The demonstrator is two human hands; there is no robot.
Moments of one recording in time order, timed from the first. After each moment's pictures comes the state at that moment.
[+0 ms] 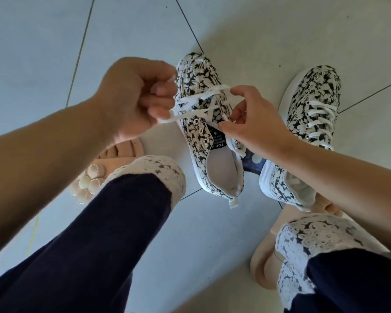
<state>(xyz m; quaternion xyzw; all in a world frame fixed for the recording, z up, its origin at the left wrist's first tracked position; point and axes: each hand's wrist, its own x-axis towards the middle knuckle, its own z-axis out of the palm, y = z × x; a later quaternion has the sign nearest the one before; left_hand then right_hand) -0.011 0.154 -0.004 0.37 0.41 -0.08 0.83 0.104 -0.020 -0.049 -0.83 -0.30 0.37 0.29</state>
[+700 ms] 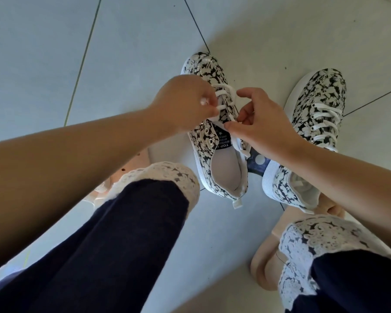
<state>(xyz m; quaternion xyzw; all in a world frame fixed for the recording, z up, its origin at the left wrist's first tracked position) 0.014 0.123 -0.039 0.90 0.24 -0.11 0.35 0.104 -0.020 -0.049 -0.83 -0.30 0.37 0.29</state>
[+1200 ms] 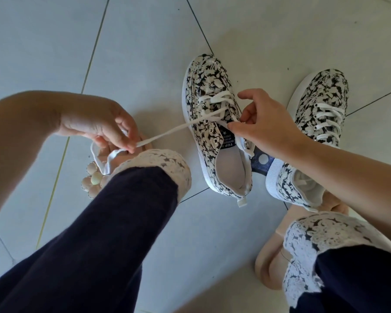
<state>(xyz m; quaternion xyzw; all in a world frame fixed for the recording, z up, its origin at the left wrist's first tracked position) -0.069 0.212 -0.016 0.64 0.28 -0.49 0.52 0.104 -0.019 -0.047 -0.83 -0.31 0.38 0.27</state>
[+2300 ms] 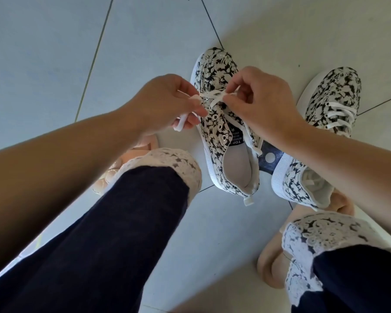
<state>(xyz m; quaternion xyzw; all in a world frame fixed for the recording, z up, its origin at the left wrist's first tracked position) -0.031 0.145 -0.021 0.61 0.42 -0.14 0.65 0.098 0.013 -0.040 -0.83 -0.40 0.28 0.26</state>
